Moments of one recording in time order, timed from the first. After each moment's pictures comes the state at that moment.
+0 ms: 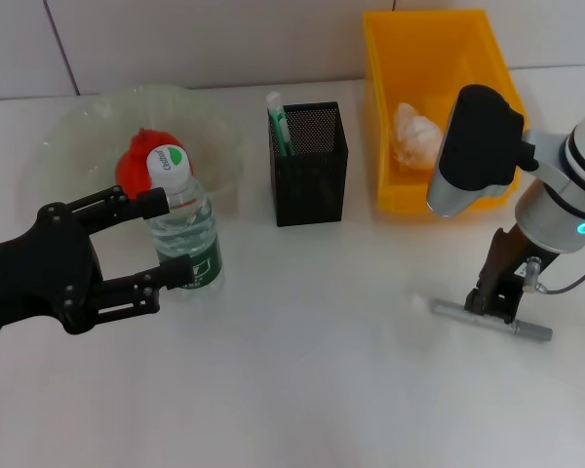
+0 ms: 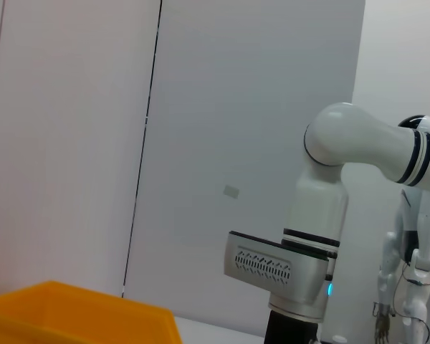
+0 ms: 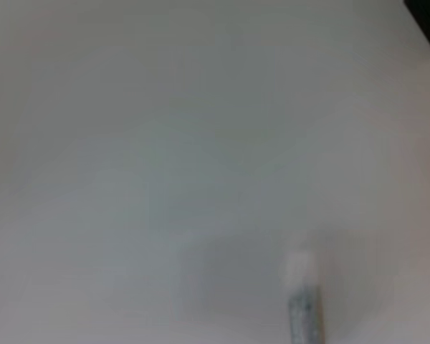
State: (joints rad) left arm -0.35 -2.06 0.89 0.80 1.60 1.81 -1.31; right arm 0.68 2.08 -1.39 -1.16 -2.76 -1.59 2.22
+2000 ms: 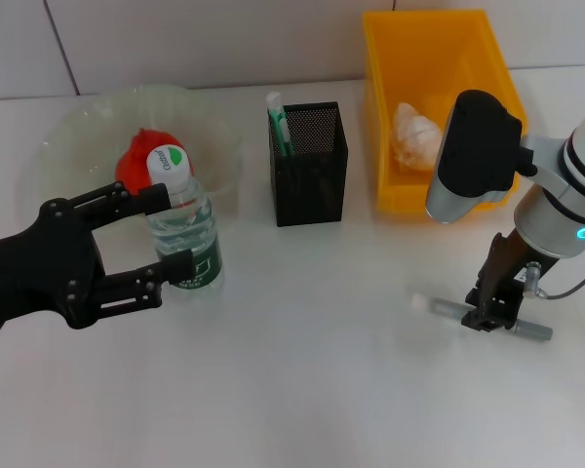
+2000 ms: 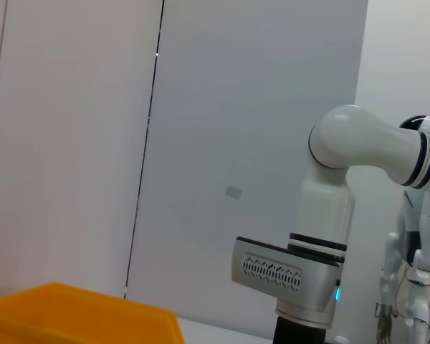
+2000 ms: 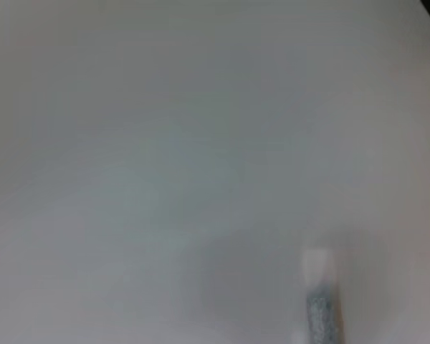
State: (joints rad) left arm -0.36 -2.06 0.89 0.79 1.60 1.80 -1.31; right arm 0.67 2.08 -1.40 -1.16 -2.75 -1.59 2.22
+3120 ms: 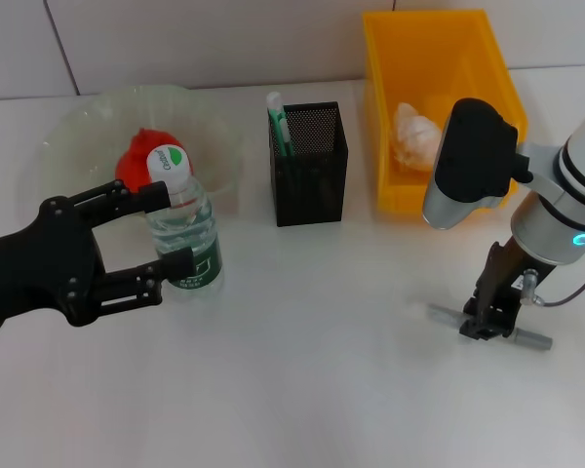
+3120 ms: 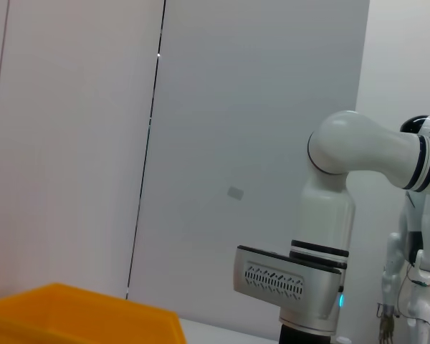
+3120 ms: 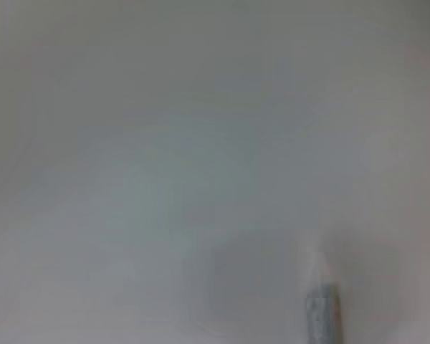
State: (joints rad) left arm -0.36 -2.06 0.89 0.79 1.60 1.80 -1.31; right arm 0.68 2.08 -1.40 -1.12 -2.74 -1.58 2.22
